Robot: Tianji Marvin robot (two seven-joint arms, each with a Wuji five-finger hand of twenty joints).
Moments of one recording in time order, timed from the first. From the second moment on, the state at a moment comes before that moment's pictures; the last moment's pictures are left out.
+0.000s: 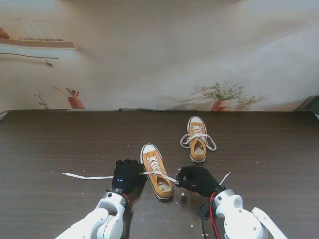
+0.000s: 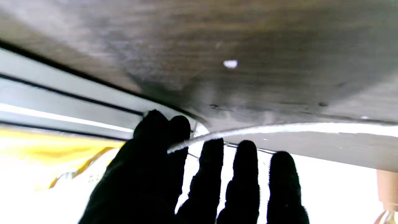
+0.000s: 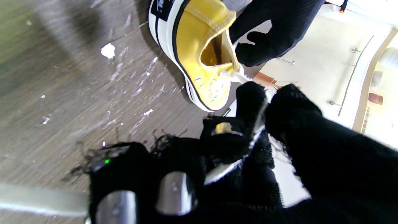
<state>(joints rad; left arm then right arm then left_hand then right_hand) 1.59 -1.15 -0.88 -1.43 0.93 0.23 0.46 -1.90 -1.13 1.20 -1.88 -0.31 0.08 0.00 1.07 -0.29 0.20 -0.02 0.68 0.16 1.04 0.57 0.59 0.26 0.52 0.52 0.41 0.31 0.61 0.55 0.10 0.36 0.95 0.51 0.52 -0.65 1.16 -0.29 0.88 -0.04 1.04 0.32 1.33 -0.02 1.26 0.84 1.28 0.05 1.71 0.84 1.17 0.32 1.81 1.01</state>
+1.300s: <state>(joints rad) 1.74 -1.20 -1.03 -1.51 0.78 -0.03 0.68 -1.98 -1.12 1.22 -1.97 -0.28 0.08 0.02 0.86 -0.30 0.29 -0.01 0.75 0.22 1.13 0.93 1.21 0.10 1.11 0.72 1.26 0.09 1.66 0.56 1.07 0.26 1.84 0.78 0.48 -0.68 1.16 -0.29 0.89 -0.01 0.99 0.31 1.34 -0.01 1.28 0.85 1.28 0.06 1.71 0.87 1.17 0.34 1.81 1.04</state>
